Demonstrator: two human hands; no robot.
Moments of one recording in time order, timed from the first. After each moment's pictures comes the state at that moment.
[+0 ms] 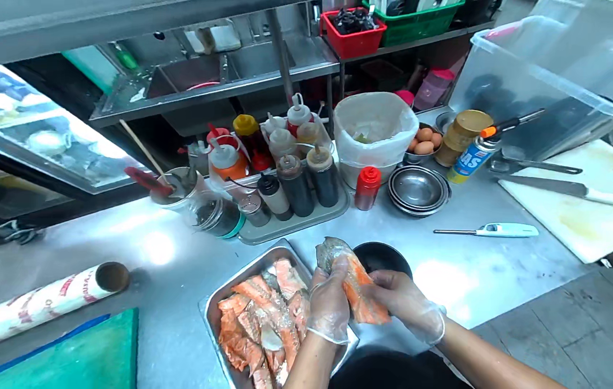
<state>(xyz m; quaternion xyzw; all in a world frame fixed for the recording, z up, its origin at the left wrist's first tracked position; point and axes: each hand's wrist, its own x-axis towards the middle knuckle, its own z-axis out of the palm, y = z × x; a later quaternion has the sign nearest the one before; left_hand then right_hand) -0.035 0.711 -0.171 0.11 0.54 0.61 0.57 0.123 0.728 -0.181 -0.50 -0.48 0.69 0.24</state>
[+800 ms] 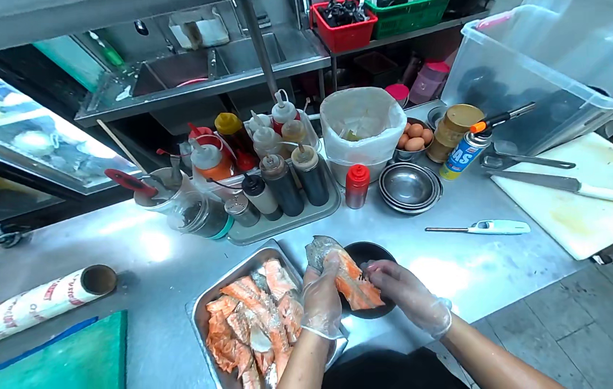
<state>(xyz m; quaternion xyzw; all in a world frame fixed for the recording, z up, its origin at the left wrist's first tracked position) -0.020 0.722 -0.184 0.12 0.57 0.61 0.53 0.163 0.739 -0.209 -0.45 -0.42 0.72 0.31</state>
